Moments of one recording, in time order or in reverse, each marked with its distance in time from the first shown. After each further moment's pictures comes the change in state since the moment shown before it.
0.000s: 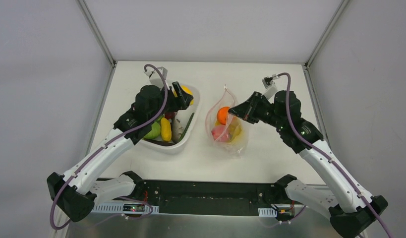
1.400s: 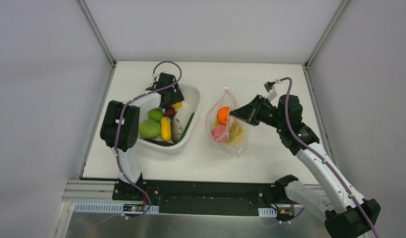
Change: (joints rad) left arm 0.298 0.824 0.247 0.002 -0.003 -0.035; right arm -0.104 -0.016 -0.122 0.171 -0.179 0.082
